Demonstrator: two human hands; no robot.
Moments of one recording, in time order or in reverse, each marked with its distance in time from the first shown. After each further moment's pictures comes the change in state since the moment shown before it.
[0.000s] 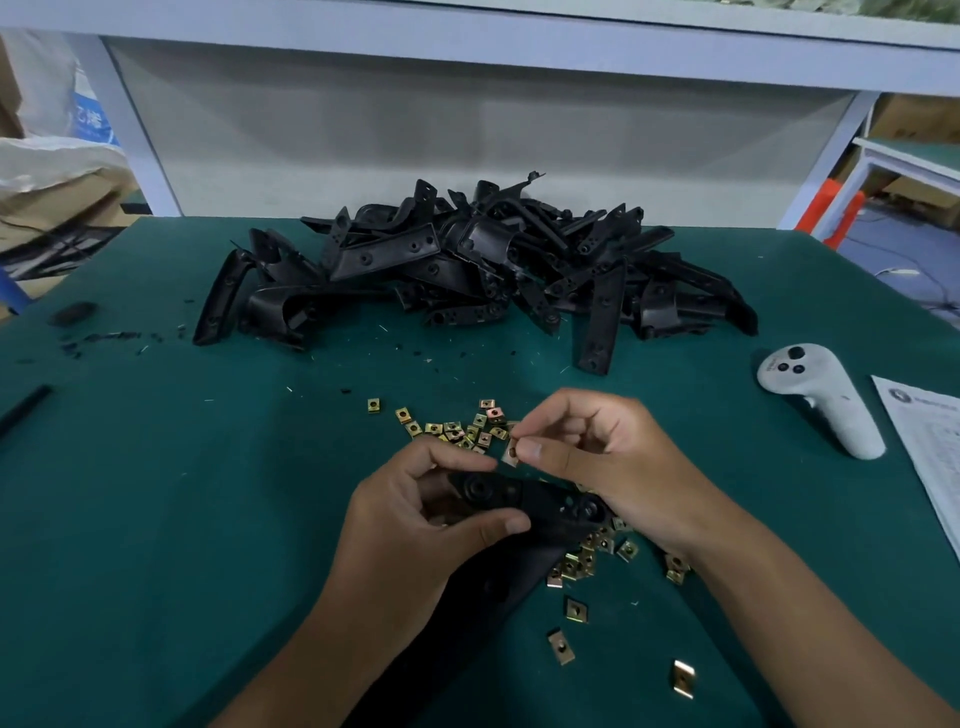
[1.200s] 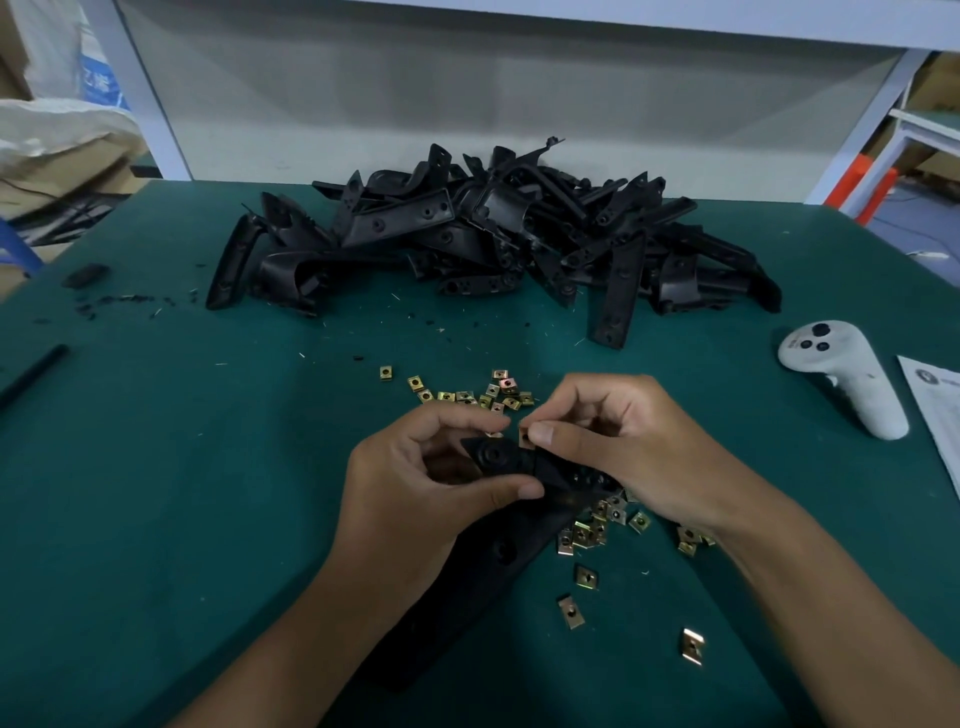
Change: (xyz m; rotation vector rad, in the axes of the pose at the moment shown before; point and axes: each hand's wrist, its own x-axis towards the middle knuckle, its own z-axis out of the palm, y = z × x) left_hand -0.001 -0.001 -0.001 -0.031 0.035 0.092; right_hand -0.005 -0.005 0.000 -0.131 -0.085 0.039
